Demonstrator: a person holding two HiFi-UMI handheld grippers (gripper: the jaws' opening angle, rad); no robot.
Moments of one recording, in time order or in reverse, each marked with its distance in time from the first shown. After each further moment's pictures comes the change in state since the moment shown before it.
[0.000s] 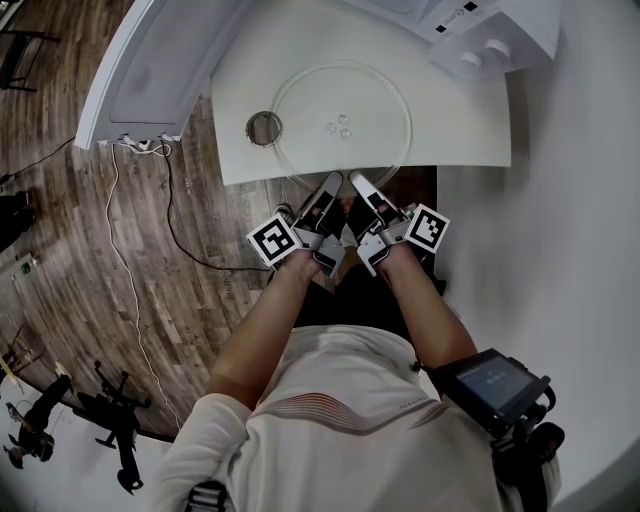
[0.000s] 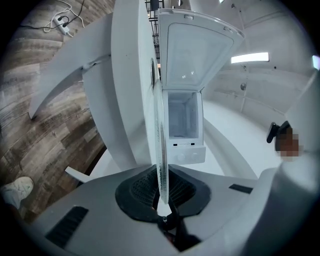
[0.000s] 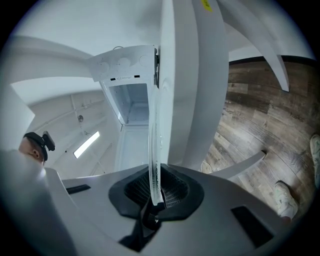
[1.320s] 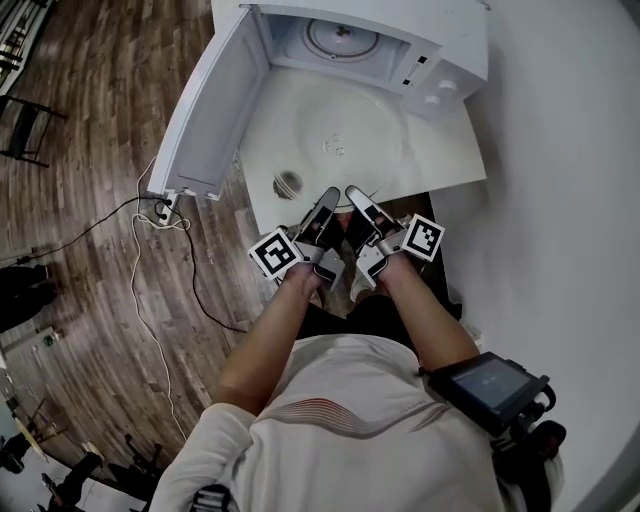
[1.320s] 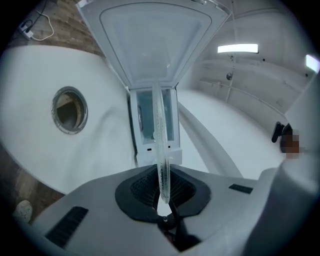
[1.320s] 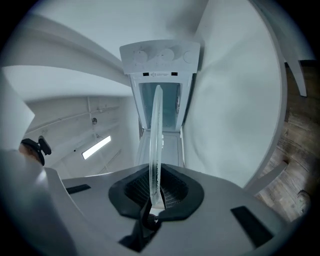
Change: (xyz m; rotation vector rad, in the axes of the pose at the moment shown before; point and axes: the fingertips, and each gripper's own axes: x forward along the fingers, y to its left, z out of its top) left arm 0.015 -0.098 0.057 0.112 0.130 -0.123; right arm 0.051 0.096 0.010 -0.094 -0.143 0.106
